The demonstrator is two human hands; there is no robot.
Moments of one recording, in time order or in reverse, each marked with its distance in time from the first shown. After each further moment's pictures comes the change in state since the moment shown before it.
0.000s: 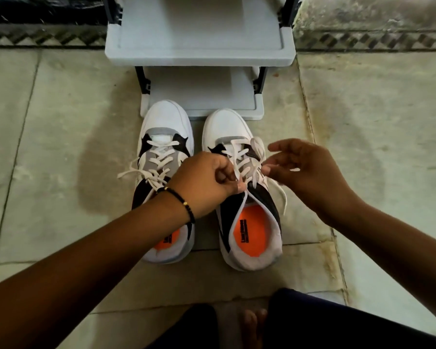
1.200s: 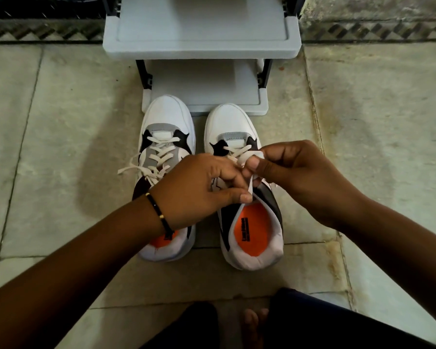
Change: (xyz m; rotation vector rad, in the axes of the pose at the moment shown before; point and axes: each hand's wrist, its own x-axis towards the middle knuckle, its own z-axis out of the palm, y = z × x) left_hand -0.013 0.005 -0.015 0.020 -0.148 0.255; right_hand -0.003 -0.016 0.007 0.208 -0.292 -0.188
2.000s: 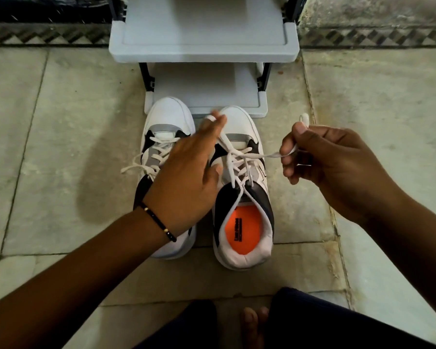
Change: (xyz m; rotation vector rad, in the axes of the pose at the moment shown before) left_hand -0.011 -0.001 0.008 0.238 0.349 -0.097; right_hand -0.011 -0.006 -0.025 0.243 0.168 0.091
